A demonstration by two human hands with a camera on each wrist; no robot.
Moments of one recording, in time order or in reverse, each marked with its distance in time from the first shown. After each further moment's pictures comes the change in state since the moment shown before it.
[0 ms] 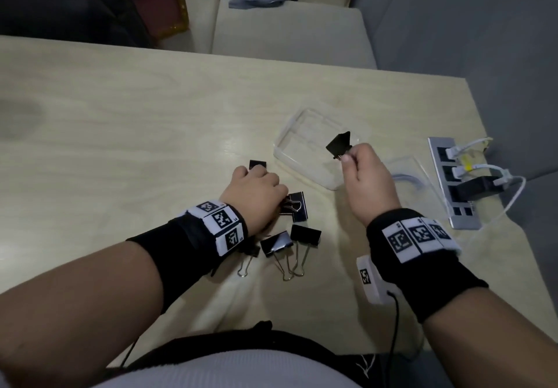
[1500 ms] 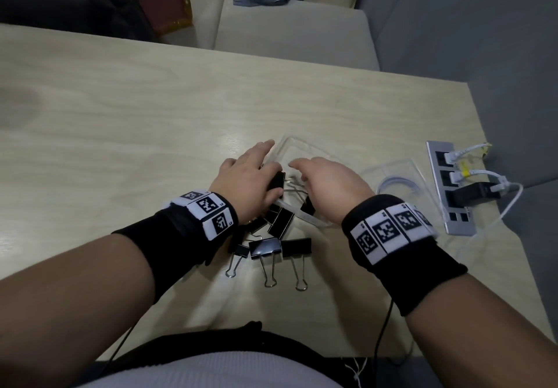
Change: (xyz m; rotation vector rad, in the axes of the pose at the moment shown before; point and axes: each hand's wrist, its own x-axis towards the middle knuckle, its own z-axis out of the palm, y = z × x) left_hand 0.008 -0.006 0.001 -0.287 0.157 -0.148; right_hand 0.008 -0.029 0.009 -0.475 -0.496 -0.293
